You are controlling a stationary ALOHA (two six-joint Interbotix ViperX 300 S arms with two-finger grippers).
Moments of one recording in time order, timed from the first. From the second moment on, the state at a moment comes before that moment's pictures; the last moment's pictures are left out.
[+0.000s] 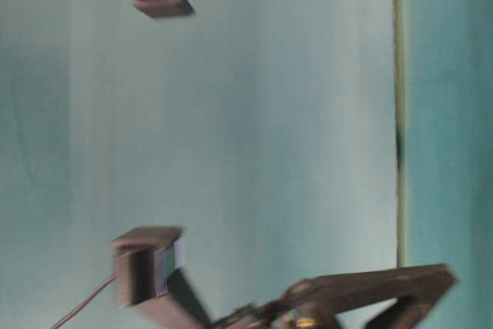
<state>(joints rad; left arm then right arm) -0.06 -0.10 0.66 0.01 0.41 -0.07 -0.02 -0.21 0.76 0.02 0.52 0.09</state>
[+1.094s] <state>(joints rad) -0.06 -0.05 0.65 0.01 0.42 -0.07 -0.04 -0.03 0.70 0.01 0.52 0.00</state>
